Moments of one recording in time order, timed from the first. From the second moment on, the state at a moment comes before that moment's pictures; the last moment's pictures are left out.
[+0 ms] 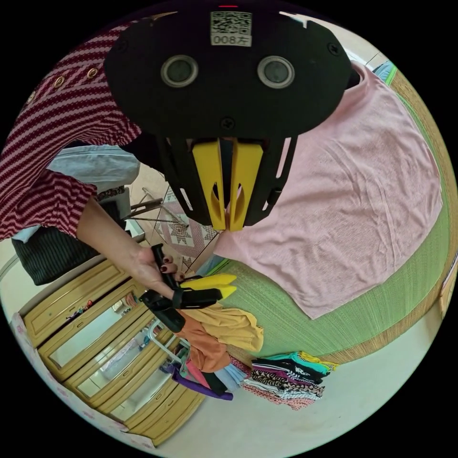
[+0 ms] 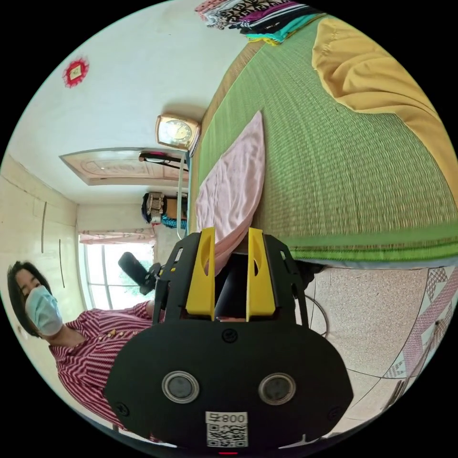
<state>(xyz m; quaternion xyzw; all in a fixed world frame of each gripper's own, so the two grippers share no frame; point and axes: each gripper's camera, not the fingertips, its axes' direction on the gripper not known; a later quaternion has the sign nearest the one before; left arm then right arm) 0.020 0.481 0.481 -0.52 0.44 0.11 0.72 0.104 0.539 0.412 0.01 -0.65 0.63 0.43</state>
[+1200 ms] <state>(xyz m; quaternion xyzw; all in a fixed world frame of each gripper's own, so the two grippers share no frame) 0.014 0.503 0.562 -0.52 0.49 0.03 0.70 0.096 0.463 0.710 -0.04 -0.67 0.61 0.41</state>
